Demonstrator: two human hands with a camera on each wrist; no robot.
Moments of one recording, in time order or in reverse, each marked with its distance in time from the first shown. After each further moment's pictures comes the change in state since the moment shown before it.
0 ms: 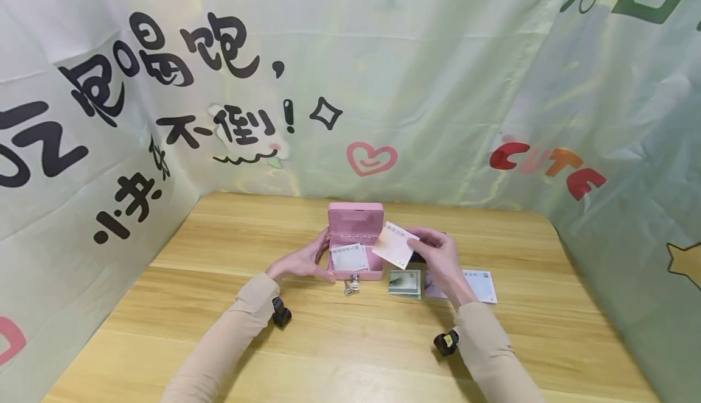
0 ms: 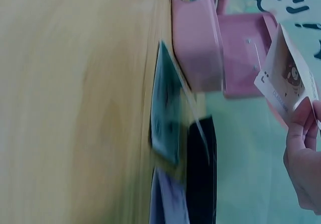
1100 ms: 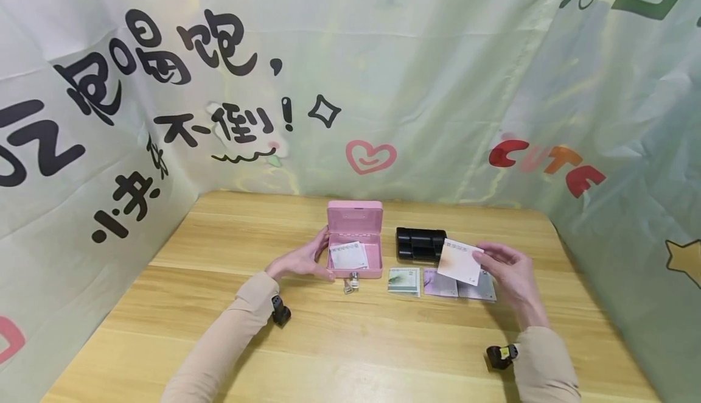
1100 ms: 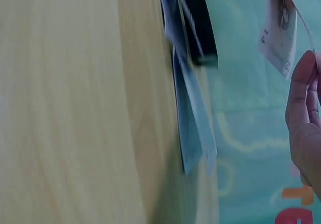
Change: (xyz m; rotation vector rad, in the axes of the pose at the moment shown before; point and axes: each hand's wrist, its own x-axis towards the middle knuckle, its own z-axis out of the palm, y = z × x) left_hand 0.000 0.000 0.001 0.022 0.002 0.008; right_hand -0.038 0.000 -0.121 0.254 -0.035 -0.045
